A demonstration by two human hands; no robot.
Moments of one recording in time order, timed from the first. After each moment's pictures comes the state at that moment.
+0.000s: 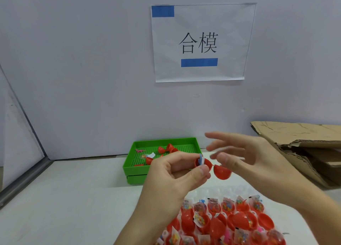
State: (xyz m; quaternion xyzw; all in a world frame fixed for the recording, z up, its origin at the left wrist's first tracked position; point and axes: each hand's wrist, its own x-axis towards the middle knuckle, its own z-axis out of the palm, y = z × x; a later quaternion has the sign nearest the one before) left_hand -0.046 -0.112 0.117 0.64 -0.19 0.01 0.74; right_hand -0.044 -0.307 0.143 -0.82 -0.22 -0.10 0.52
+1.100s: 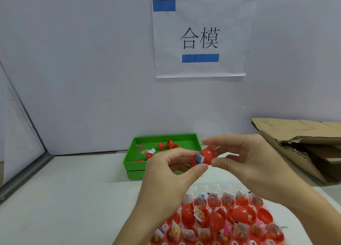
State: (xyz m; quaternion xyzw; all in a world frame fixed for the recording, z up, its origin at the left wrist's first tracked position) left_hand -0.044 -0.108 0.114 0.77 -0.19 0.14 0.60; right_hand -0.039 -0.297 0.134 -0.82 -0.20 -0.12 0.52
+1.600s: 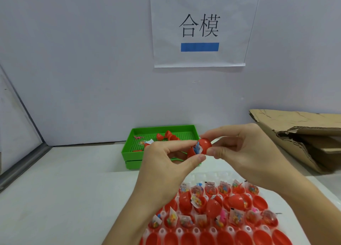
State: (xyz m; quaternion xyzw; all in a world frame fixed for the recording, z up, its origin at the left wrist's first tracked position) left_hand -0.046 -0.106 0.114 0.78 -0.20 0.17 0.56; right_hand -0.037 -0.296 0.130 -0.83 -0.21 -0.13 0.50
